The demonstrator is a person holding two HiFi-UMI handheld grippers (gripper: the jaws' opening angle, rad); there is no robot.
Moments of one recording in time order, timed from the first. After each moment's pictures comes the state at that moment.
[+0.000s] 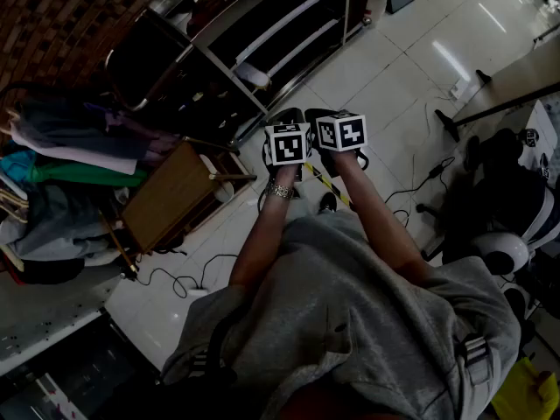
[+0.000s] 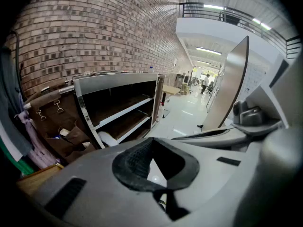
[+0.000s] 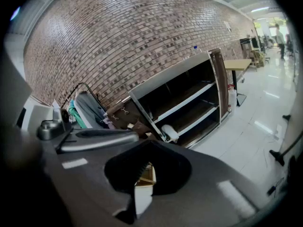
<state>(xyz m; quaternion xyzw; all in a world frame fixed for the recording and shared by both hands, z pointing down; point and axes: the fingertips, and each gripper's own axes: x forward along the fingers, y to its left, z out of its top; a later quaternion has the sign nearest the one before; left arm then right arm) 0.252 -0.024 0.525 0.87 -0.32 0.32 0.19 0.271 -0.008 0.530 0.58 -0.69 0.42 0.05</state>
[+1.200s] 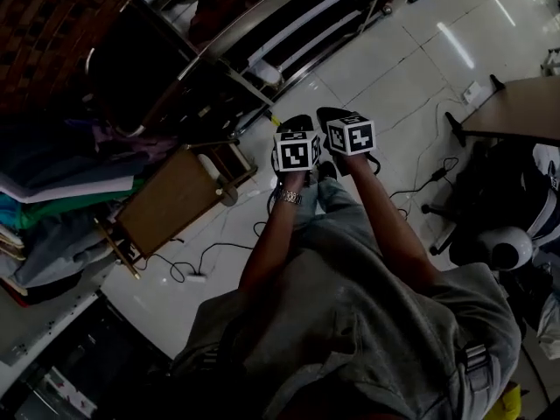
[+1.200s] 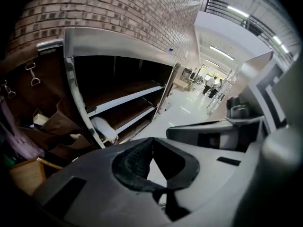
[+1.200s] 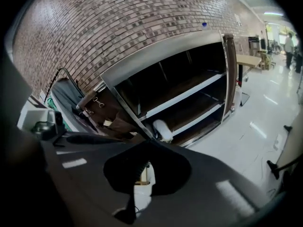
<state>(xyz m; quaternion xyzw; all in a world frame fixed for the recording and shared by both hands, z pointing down) 0.259 -0.157 0.627 0.84 -0.30 0.34 0.30 0.297 -0.158 0.630 0.57 -0.68 0.44 0.13</state>
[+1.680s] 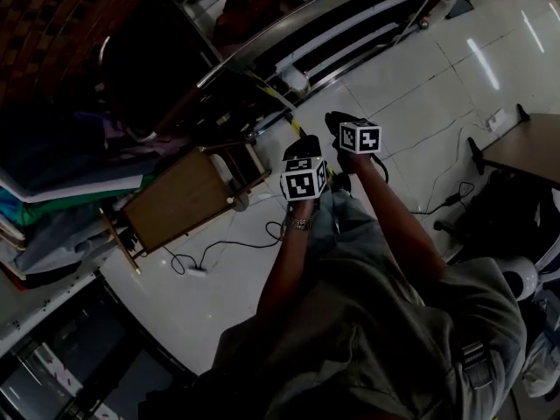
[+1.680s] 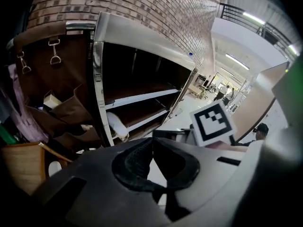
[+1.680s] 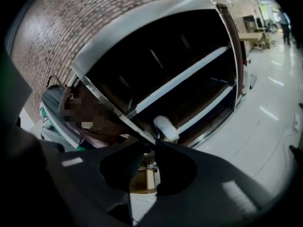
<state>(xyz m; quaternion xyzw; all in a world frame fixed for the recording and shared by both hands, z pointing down) 0.217 -0.193 0.668 0.81 -0.37 0.31 0.33 0.286 -0.234 0.756 0.54 -0.68 0.49 0.07</state>
